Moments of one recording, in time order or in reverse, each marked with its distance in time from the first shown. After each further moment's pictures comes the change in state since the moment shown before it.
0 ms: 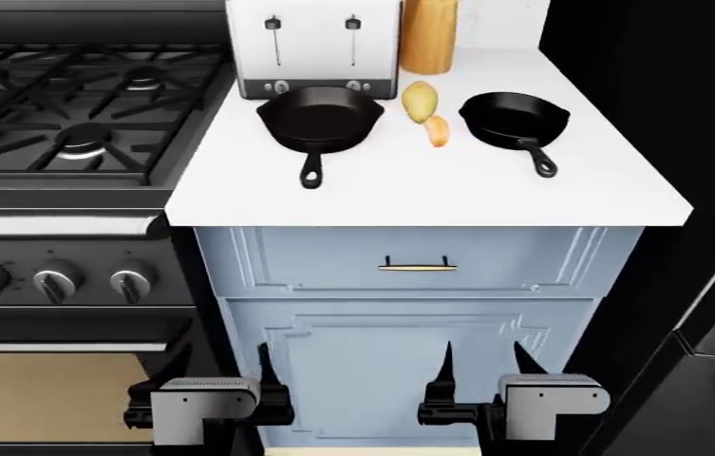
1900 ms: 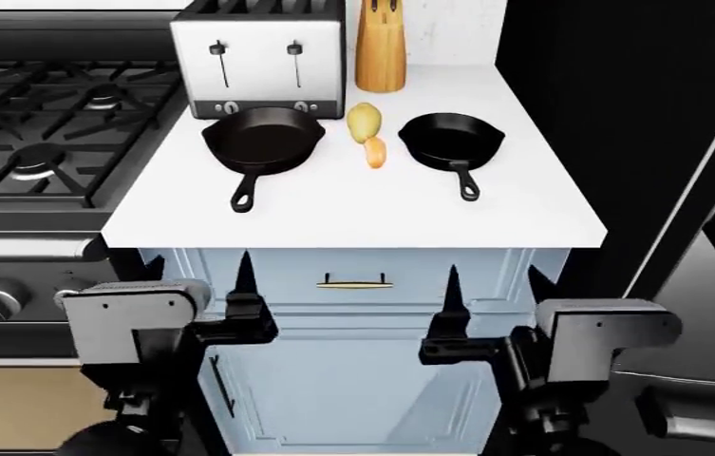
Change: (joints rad) left arm -0.167 -0.148 -0.055 0.579 -0.368 -0.554 -0.163; right arm 0.107 0.128 -0.009 -0.614 0.264 0.521 0.151
